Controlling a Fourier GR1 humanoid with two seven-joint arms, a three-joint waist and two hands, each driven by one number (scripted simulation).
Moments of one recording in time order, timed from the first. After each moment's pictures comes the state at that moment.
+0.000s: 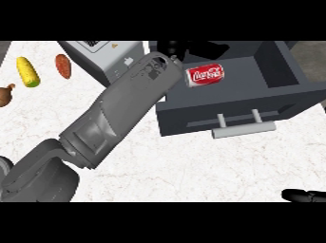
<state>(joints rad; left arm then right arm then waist) -1.42 0.00 -0.62 -0.36 0.53 0.74 -0.05 0.10 -0.06 -0.25 -2.10 -0.08 0.20 0.14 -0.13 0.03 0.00</state>
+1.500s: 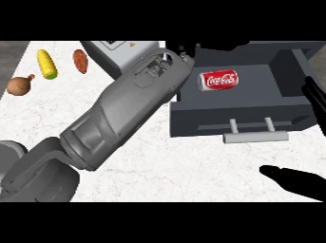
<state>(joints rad) -1.44 0.00 -0.62 -0.45 0.71 0.85 -0.11 -0.01 -0.23 -0.02 -2.11 0.63 0.13 0.01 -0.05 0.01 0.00</state>
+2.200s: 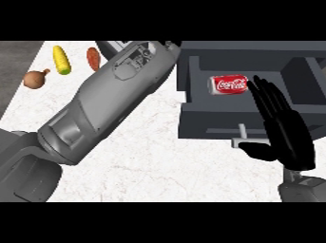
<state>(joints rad) -1.43 0.09 -0.60 -0.54 0.66 0.81 -0.01 -0.13 -0.19 0.10 -1.70 1.02 -0.08 -0.01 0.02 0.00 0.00</state>
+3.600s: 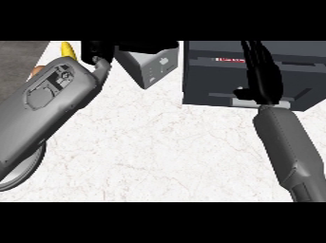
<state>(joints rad) -1.10 0.44 -0.63 -1.09 0.54 0.78 0.25 -0.71 -0.18 -0.13 -0.74 1.21 -0.62 -0.11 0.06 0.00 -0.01</state>
